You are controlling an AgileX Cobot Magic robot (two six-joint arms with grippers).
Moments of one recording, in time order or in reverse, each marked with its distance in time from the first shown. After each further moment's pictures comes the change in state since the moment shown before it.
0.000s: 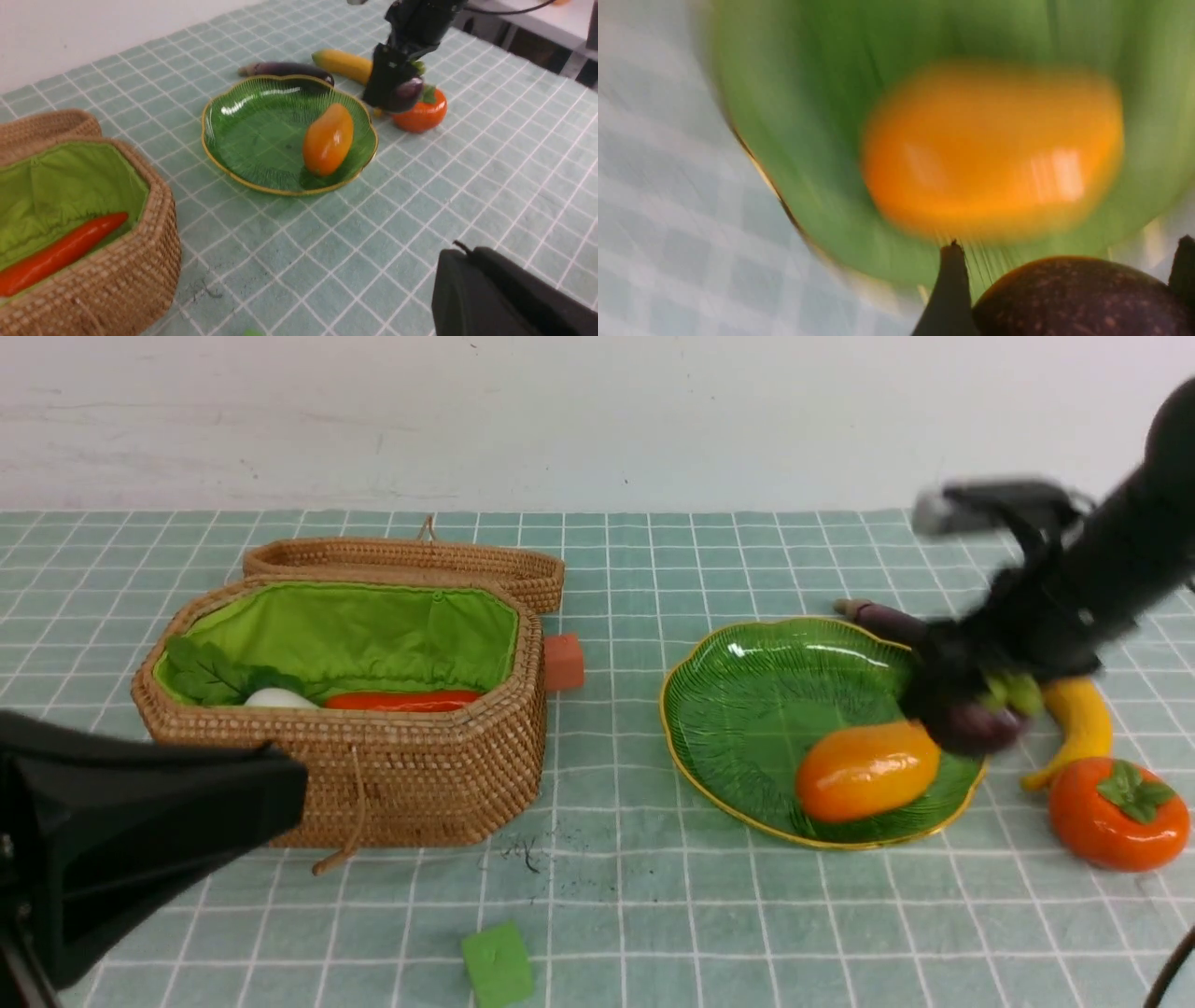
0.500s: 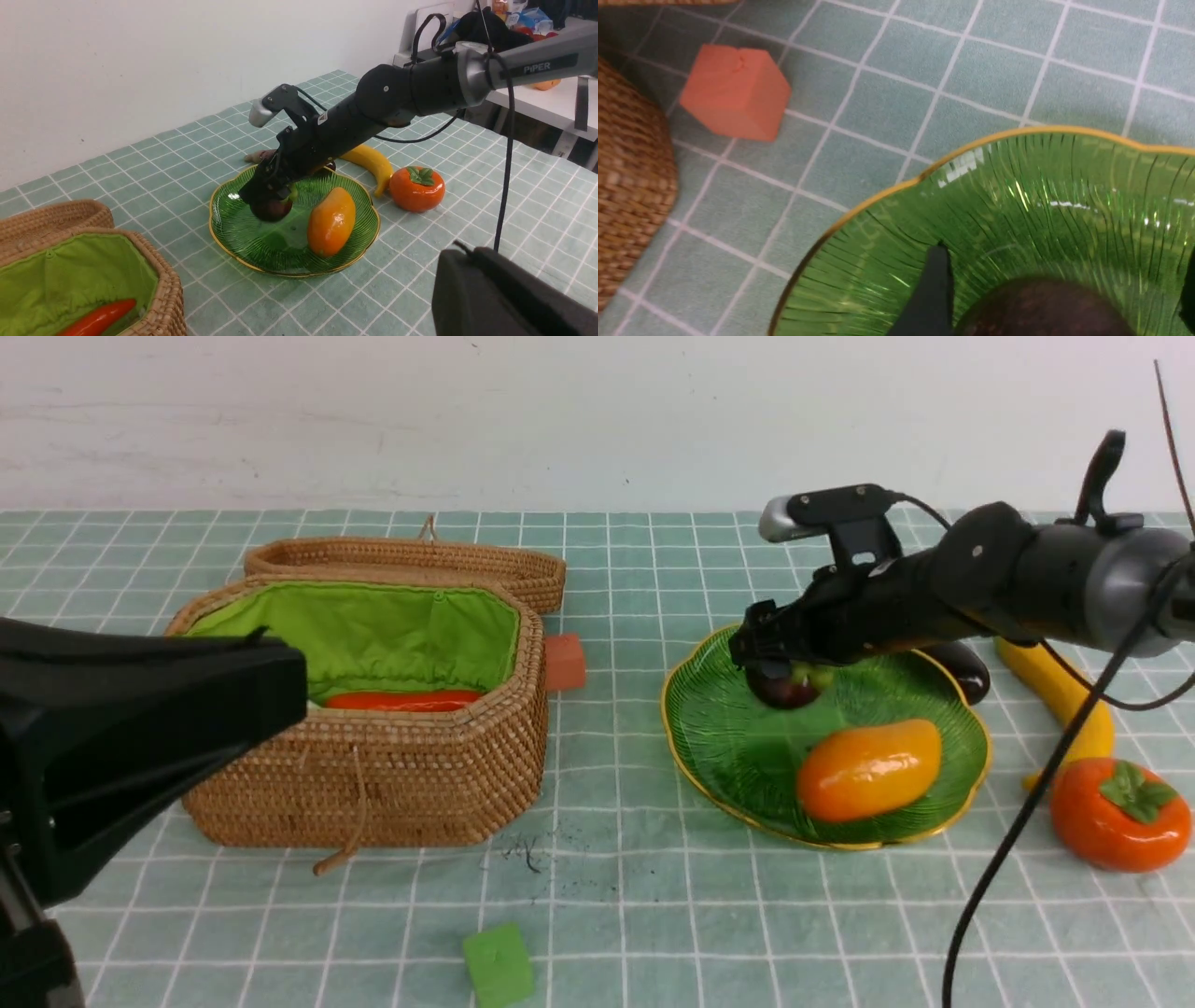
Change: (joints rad) right arm 0.105 0.287 -0.029 0.292 -0.520 -0.304; left arm 0.000 0.001 0.000 0.031 -0.112 0.000
